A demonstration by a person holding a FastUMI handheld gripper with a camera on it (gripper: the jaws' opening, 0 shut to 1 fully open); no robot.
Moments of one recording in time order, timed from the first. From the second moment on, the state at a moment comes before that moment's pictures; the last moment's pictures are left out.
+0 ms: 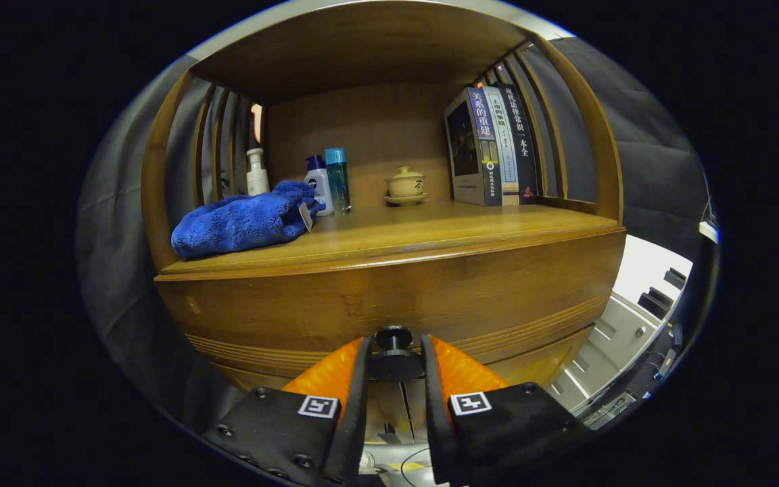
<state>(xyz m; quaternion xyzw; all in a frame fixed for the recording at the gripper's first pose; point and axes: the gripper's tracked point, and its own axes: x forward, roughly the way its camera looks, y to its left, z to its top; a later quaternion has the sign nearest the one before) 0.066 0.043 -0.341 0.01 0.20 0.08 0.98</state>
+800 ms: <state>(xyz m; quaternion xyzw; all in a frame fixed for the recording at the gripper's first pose) -0.013 0.028 -0.331 0.01 0.21 0.05 0.98</state>
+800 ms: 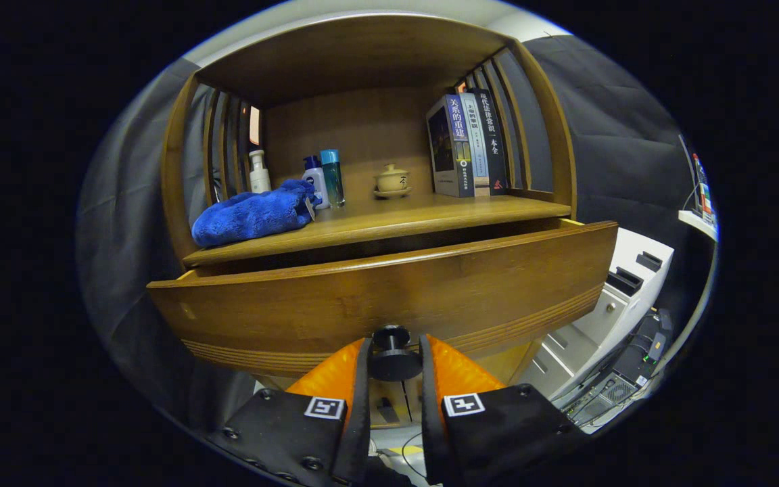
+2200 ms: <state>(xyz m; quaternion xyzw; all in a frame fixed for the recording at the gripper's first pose) -0.111 0.014 -0.332 -0.02 0.24 0.03 0.97</state>
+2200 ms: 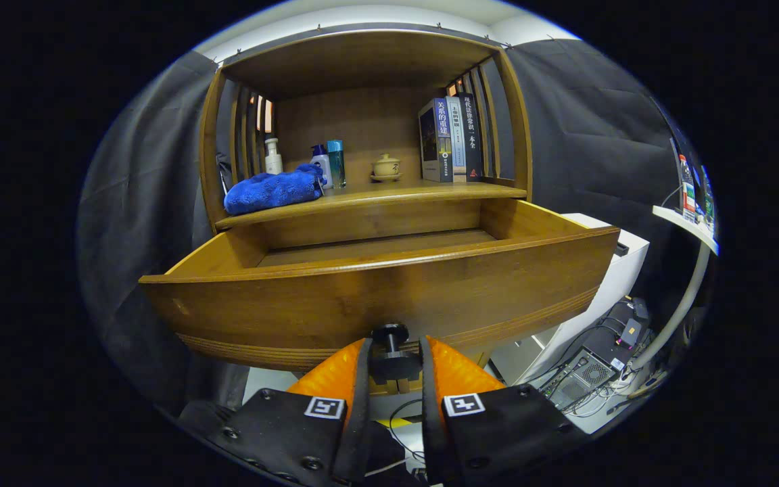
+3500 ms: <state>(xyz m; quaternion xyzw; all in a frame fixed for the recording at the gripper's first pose) -0.053 0.039 -0.191 -0.01 0.16 0.04 0.99</state>
